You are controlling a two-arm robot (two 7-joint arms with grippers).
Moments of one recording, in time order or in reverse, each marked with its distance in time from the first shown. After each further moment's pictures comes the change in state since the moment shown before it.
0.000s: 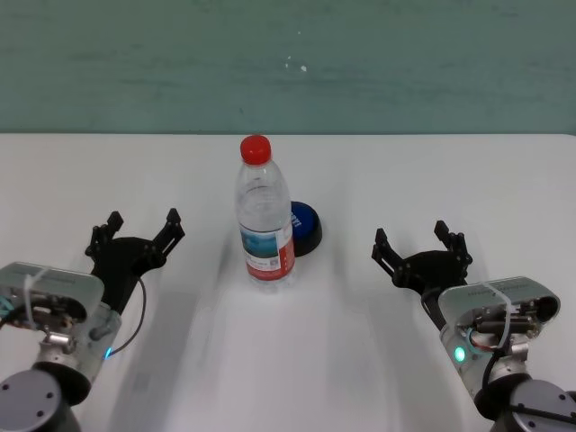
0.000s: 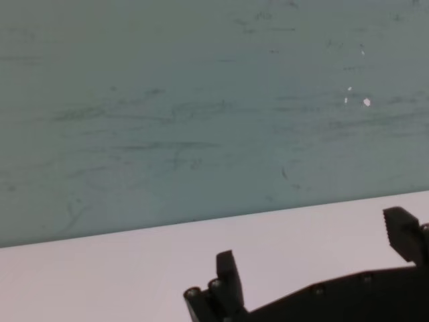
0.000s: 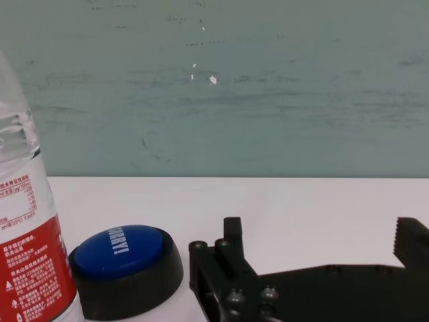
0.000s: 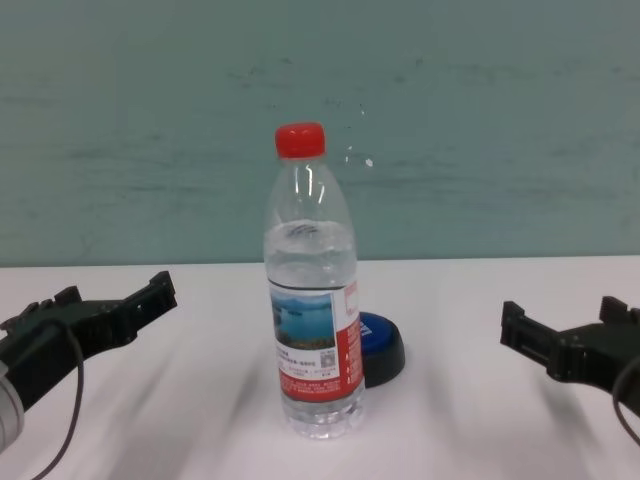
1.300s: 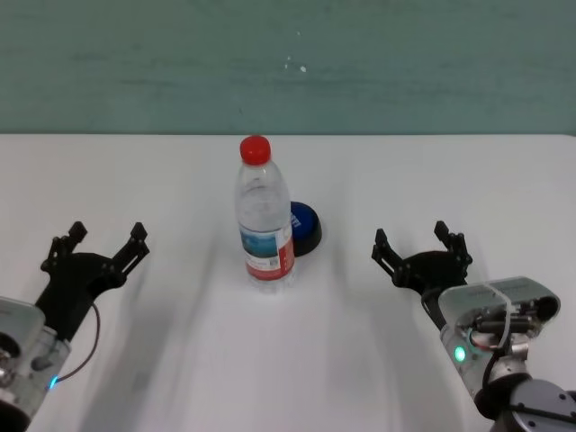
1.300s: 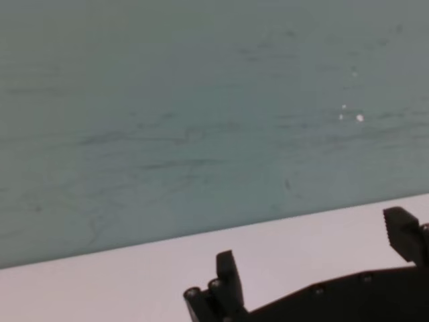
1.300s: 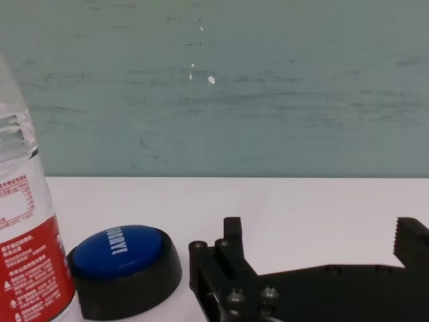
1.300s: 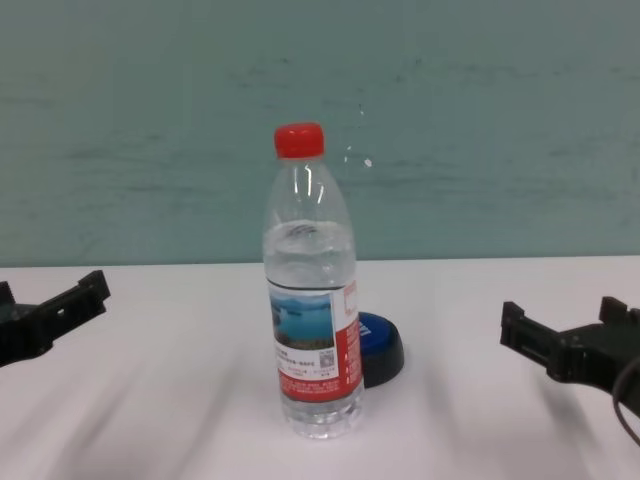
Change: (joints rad) left arm 0.135 0.041 -0.113 -0.137 -0.019 -0.021 -0.122; right arm 0.000 0.000 0.000 0.000 0.000 0.000 0.000
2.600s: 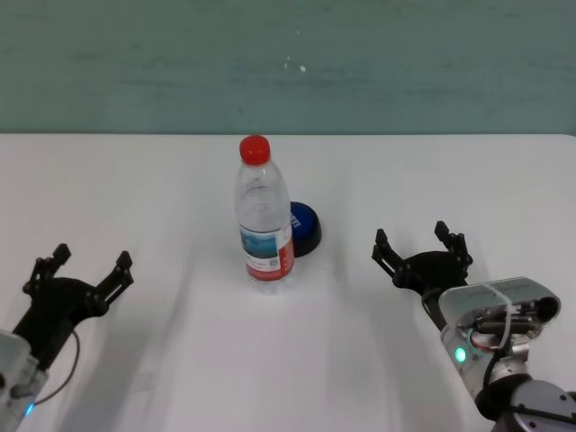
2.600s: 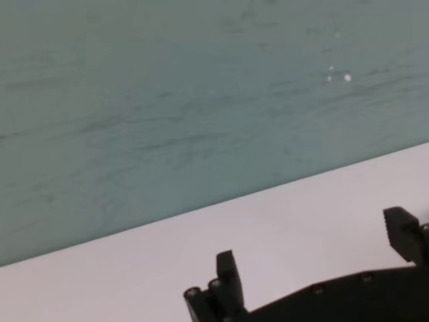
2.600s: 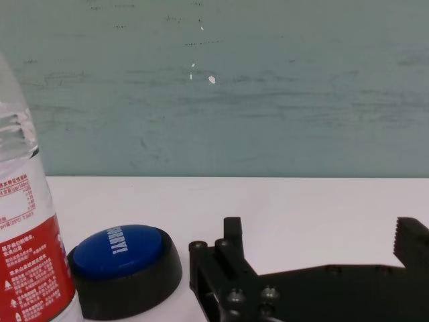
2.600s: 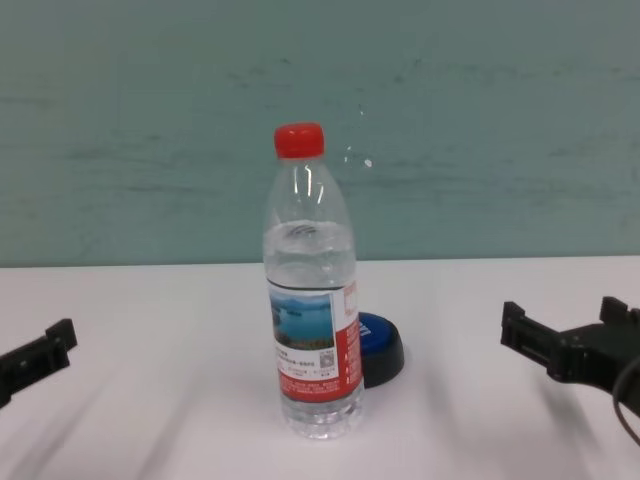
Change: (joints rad) left arm 0.063 0.054 -0.047 -0.006 0.048 -0.038 -0.052; right arm 0.000 0.000 0.000 0.000 0.000 0.000 0.000
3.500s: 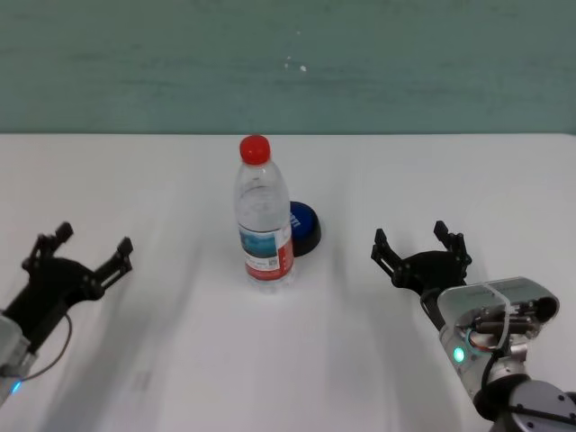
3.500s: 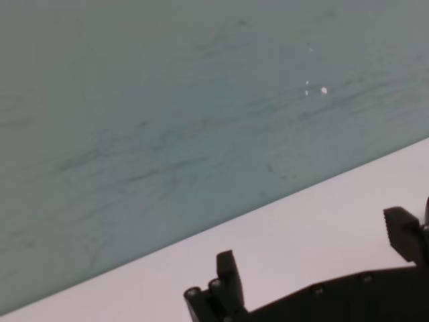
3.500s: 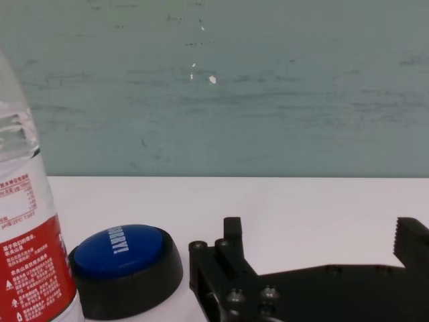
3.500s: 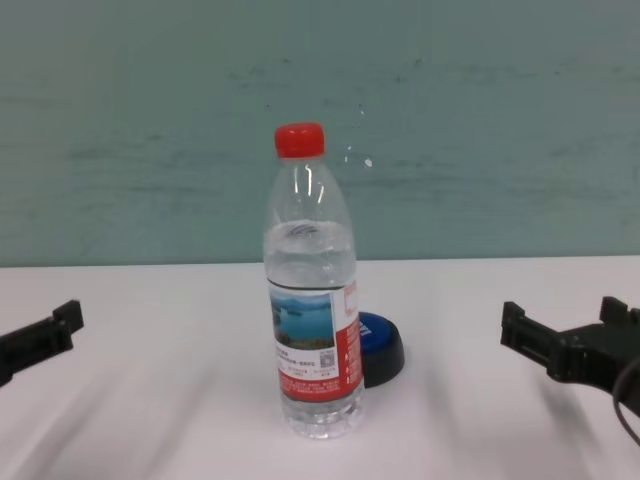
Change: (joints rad) left arm -0.089 0.050 0.012 0.088 0.006 -0.053 -0.066; right arm 0.000 0.000 0.000 0.000 0.000 0.000 0.000
